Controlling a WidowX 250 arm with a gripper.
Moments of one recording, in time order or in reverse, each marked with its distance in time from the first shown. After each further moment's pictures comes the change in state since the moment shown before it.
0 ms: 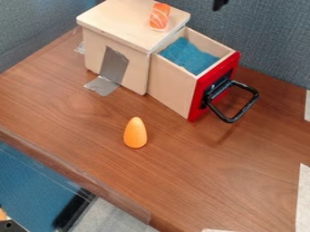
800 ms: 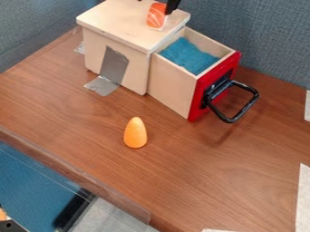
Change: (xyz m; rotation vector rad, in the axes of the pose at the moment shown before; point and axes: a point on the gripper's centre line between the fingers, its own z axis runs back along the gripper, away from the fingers) arm -0.002 0.079 -0.047 0.150 0.154 0.145
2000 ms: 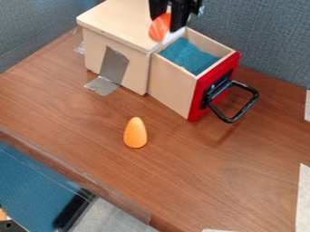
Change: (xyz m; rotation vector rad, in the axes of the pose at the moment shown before) arm -0.079 -0.065 0.039 -0.182 -0.110 -0.321
